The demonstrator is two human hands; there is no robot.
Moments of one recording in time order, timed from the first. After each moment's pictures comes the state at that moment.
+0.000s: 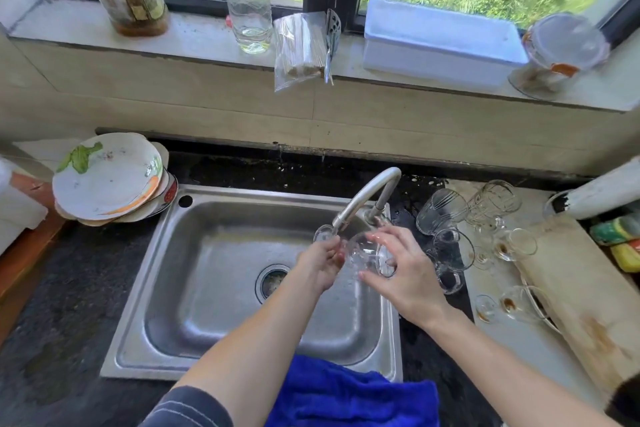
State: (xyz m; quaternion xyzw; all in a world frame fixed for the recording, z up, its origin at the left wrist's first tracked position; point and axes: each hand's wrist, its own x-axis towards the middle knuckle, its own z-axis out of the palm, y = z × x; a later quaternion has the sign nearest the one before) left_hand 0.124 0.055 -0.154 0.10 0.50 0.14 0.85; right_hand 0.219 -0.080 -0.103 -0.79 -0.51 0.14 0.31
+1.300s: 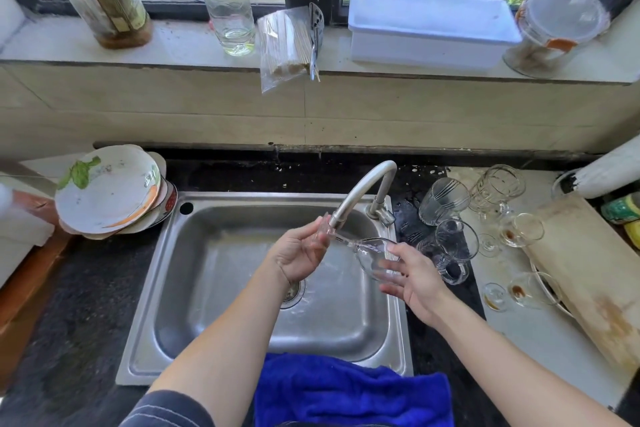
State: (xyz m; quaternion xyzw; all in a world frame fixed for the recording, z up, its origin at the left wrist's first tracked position) left_hand 0.093 0.094 -0.143 0.05 0.32 0.08 0.94; right_hand 0.226 -0.082 -0.120 -0.64 0.03 0.52 0.56
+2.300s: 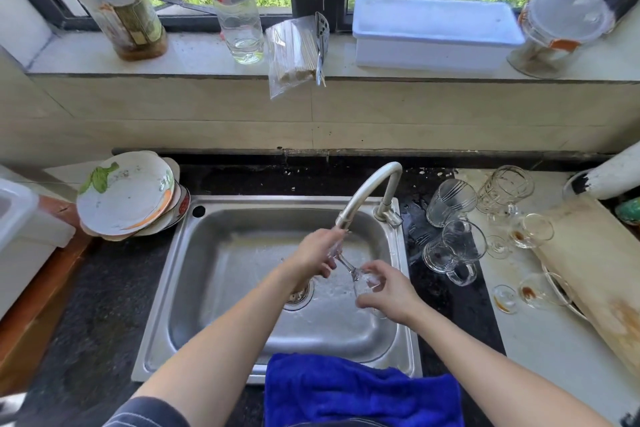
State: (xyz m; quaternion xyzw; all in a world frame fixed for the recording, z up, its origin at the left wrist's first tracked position) left_hand 0.090 0.076 -0.130 0.54 0.43 -0.02 0.72; right_hand 0.203 -0.079 -0.169 -0.80 -0.28 0.45 0.29
